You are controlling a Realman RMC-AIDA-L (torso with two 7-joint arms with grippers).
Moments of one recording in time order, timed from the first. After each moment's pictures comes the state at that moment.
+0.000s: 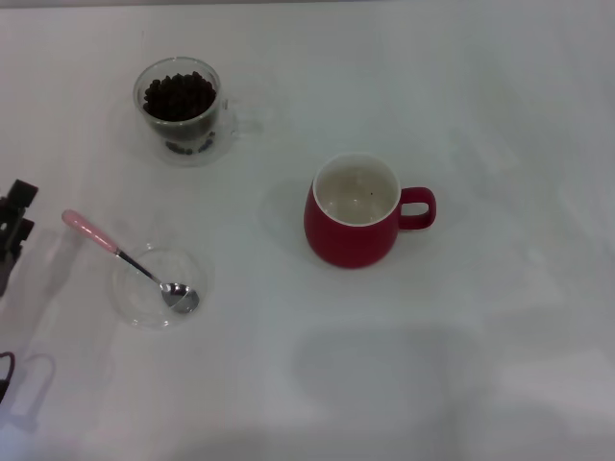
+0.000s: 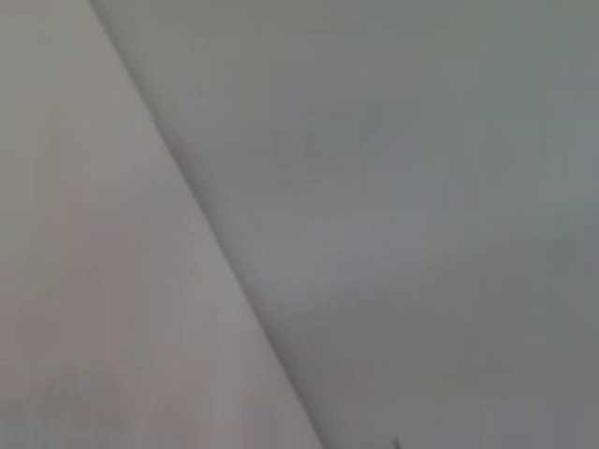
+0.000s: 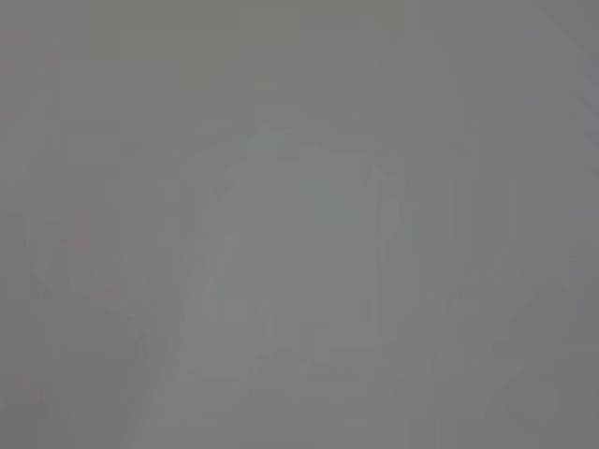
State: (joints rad) left arm -0.22 -2.08 0.69 -0.12 1.10 1.48 -1.37; right arm 0.24 2.00 -2.23 0.05 0.82 -1.85 0.14
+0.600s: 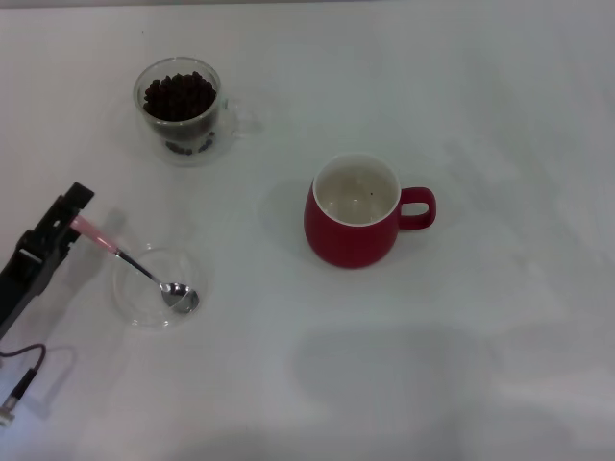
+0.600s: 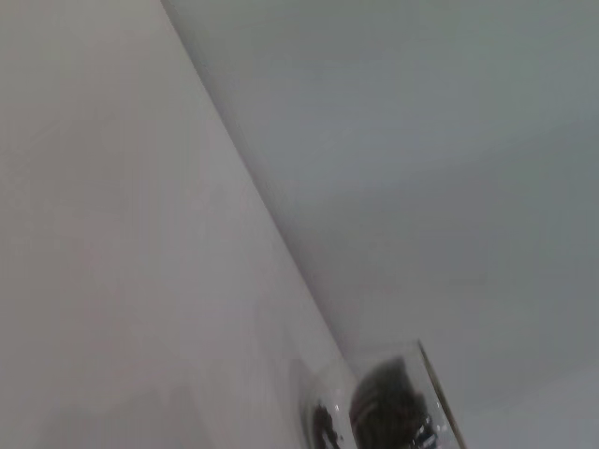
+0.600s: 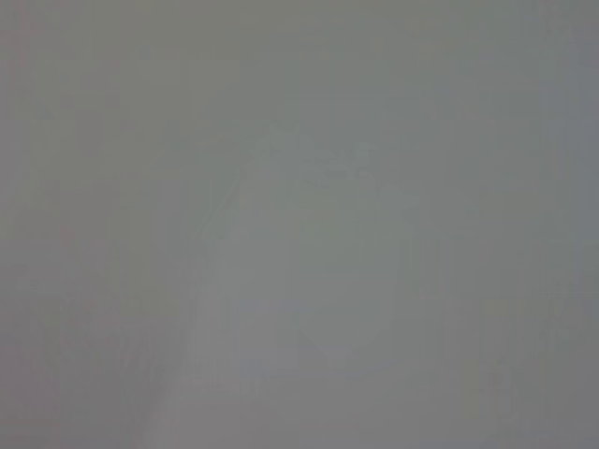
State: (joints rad) left arm -0.28 -2.07 0.81 -0.06 1.12 1.36 -1.48; right arm 0.22 2.00 -2.23 0.05 0.81 -1.91 0.14
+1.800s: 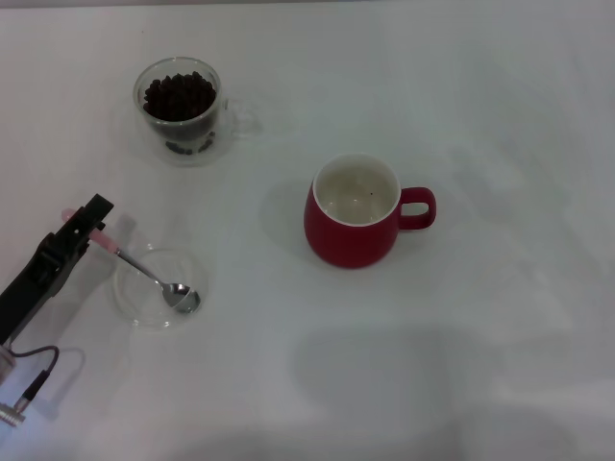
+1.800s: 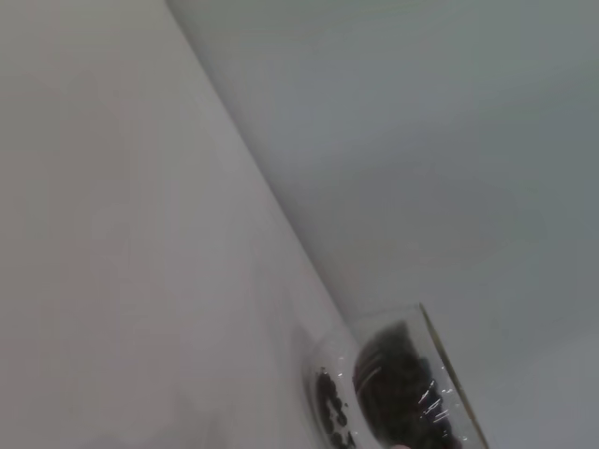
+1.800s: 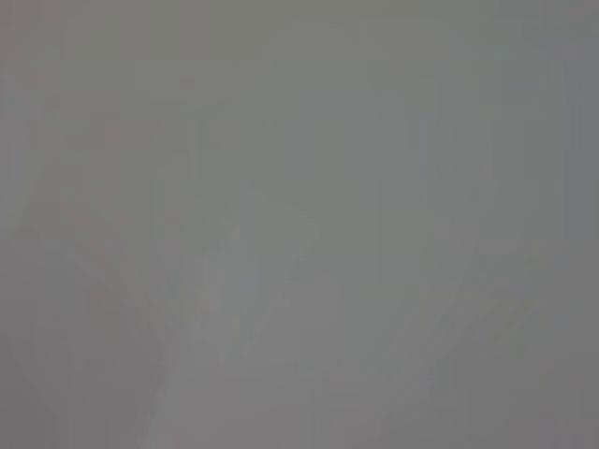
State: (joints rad) left arm -0.29 -2.08 0.83 -0.05 1.15 1.34 -1.46; right arm 0.20 2.00 -2.23 0.06 0.82 -1.94 0.14
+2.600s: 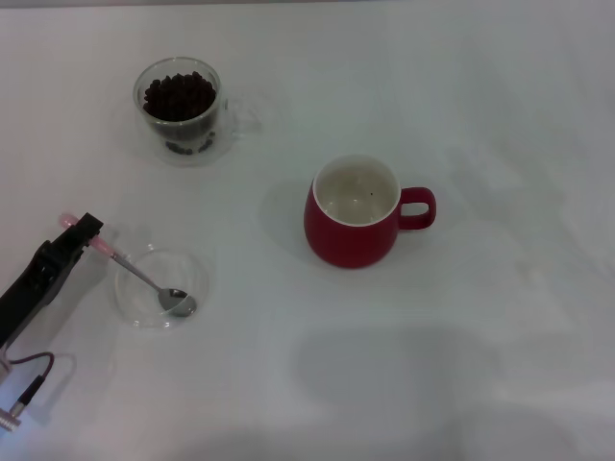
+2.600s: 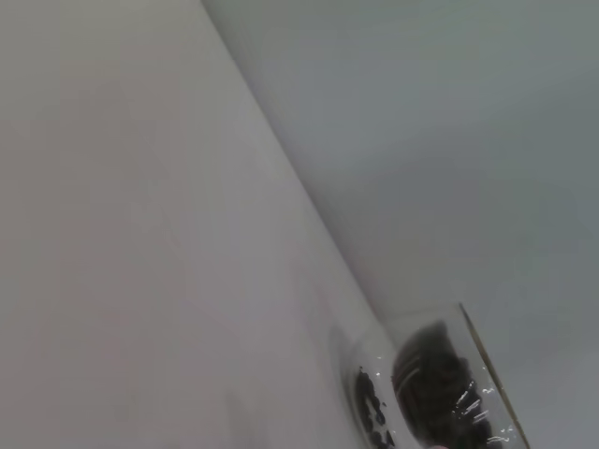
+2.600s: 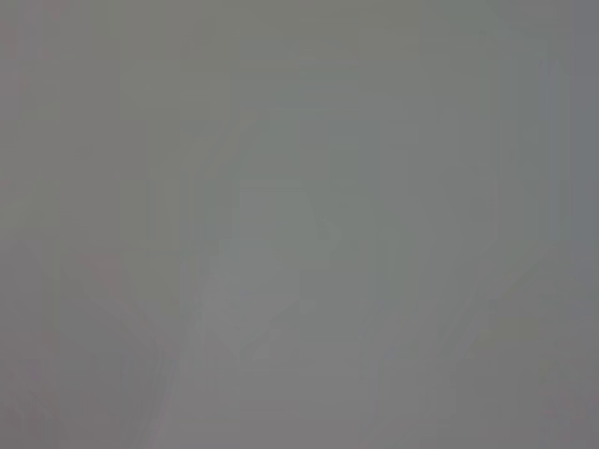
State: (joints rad) left arm -0.29 -2.08 0.83 -0.05 1.15 1.29 -1.46; right arm 0.20 2.01 -2.23 0.06 0.82 -1.94 0.14
